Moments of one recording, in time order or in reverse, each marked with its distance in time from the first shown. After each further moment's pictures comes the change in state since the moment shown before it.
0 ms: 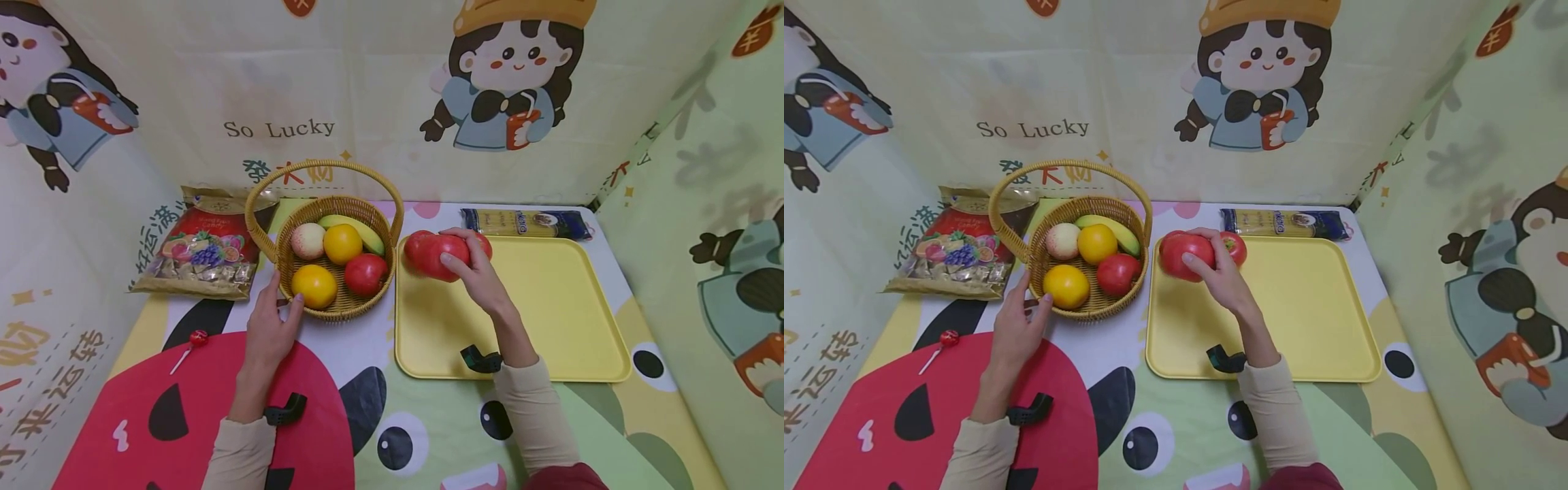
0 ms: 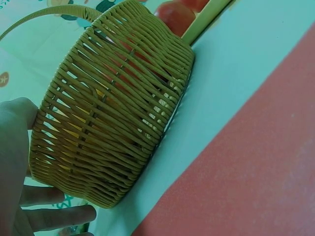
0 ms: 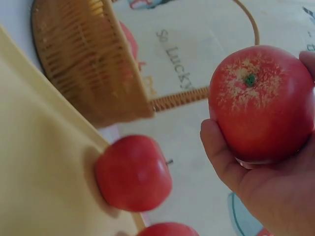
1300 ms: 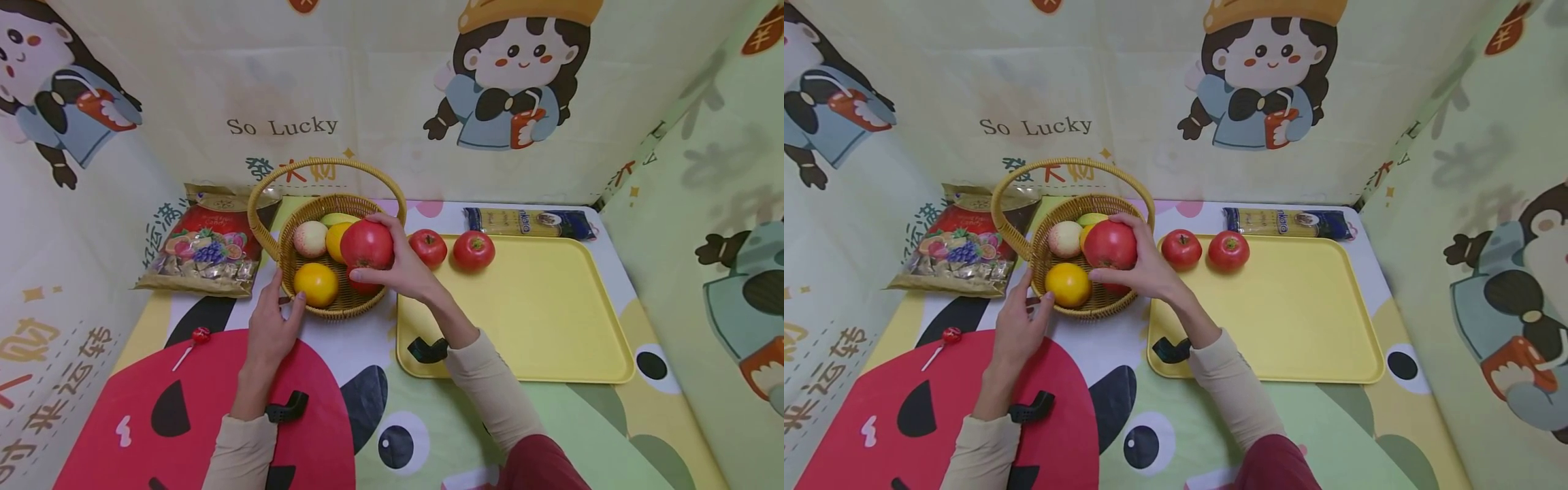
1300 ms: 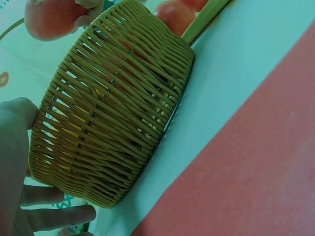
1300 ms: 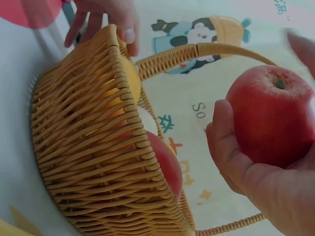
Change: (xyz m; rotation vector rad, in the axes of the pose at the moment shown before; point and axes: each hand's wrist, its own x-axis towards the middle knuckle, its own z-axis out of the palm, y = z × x) left_hand 0.002 0.000 0.001 0.022 0.019 0.007; right_hand 0.040 -0.036 0.096 0.012 -0.232 -0.045
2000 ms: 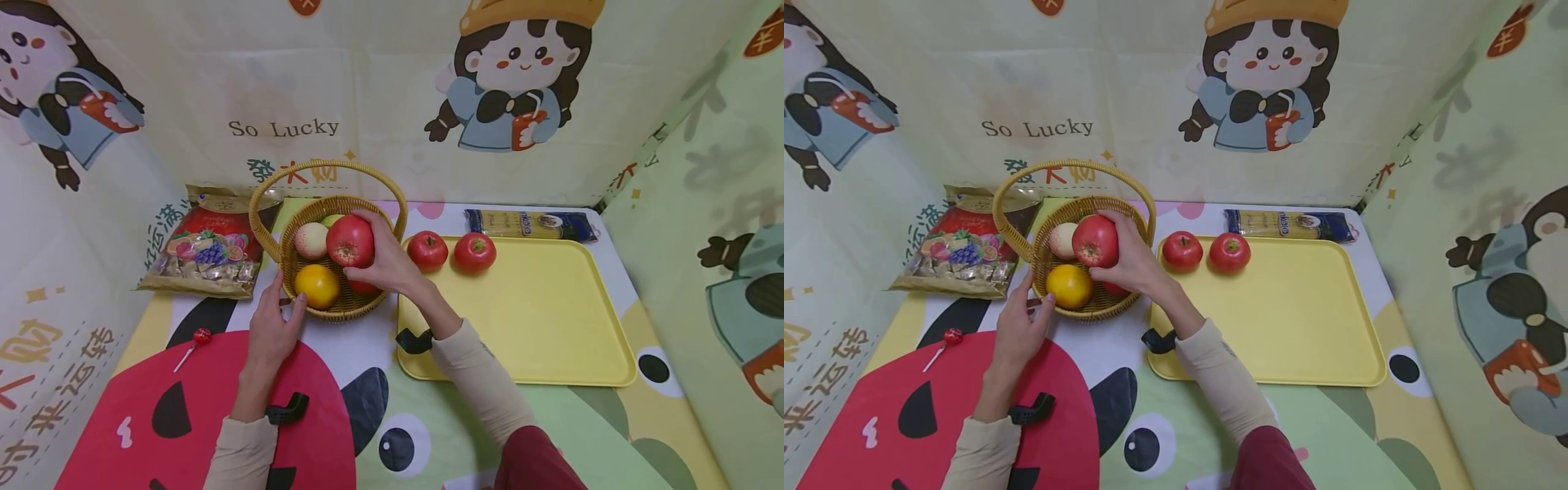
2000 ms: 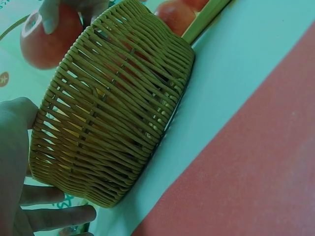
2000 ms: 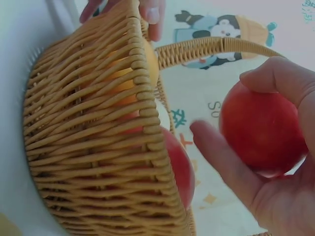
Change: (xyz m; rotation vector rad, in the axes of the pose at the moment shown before) left_hand -0.001 0.002 -0.002 -0.003 -0.015 -0.023; right_hand 0.029 0.001 0.016 -0.322 0.062 -0.179
